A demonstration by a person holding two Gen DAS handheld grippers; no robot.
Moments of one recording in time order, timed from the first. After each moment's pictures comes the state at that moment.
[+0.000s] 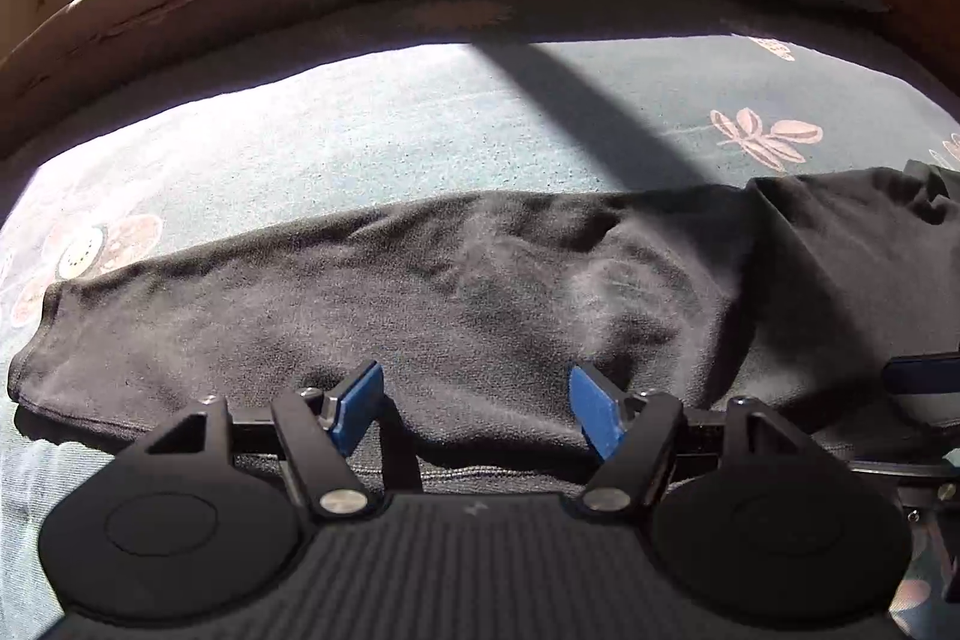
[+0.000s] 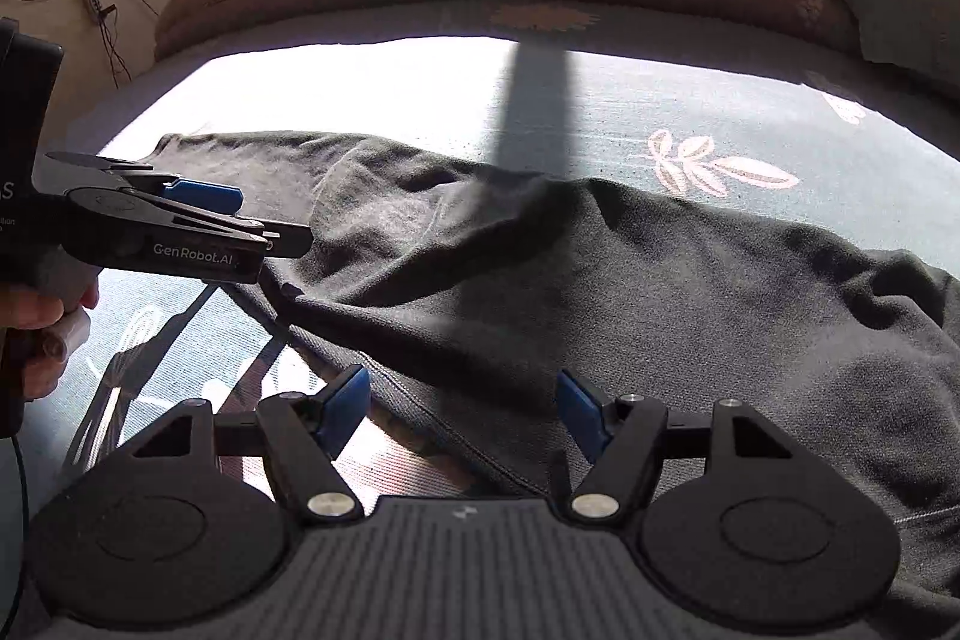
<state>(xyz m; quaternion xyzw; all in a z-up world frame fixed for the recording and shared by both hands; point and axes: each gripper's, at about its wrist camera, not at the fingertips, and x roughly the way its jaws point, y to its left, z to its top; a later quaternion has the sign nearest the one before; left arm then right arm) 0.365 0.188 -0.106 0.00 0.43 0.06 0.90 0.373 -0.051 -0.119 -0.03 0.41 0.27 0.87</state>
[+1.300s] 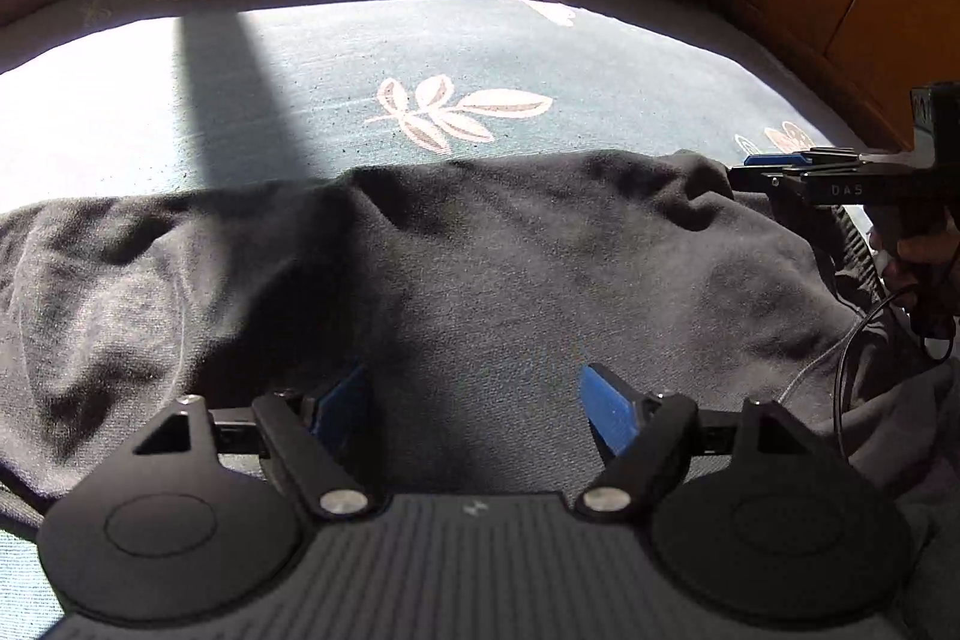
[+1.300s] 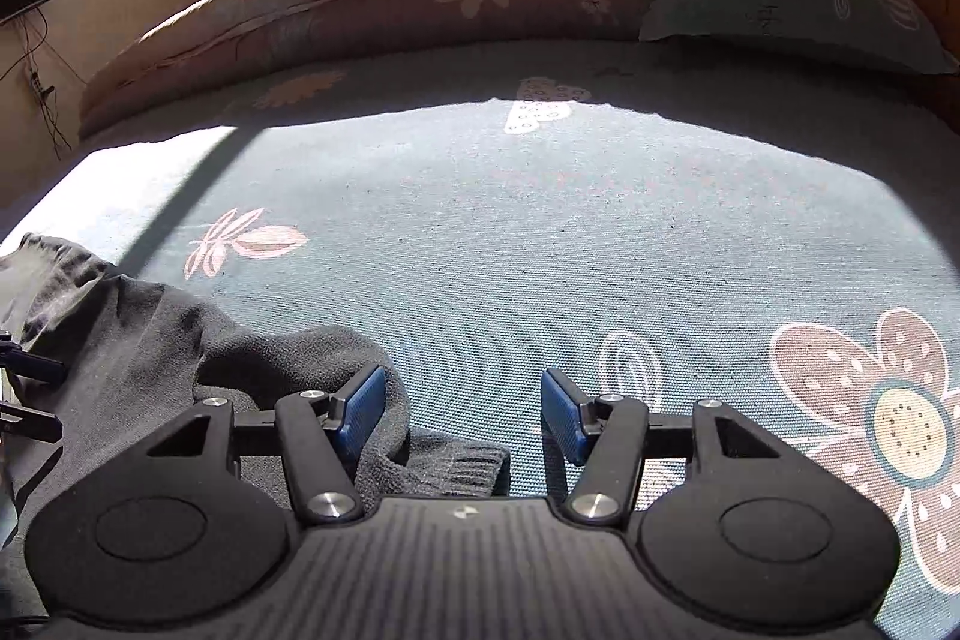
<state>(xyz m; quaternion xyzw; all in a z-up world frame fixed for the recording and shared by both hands) 0.400 0.030 -0.106 -0.06 0.44 -0.11 0.89 0.524 -0.334 -0.130 -0.02 0.37 0.24 0.90</state>
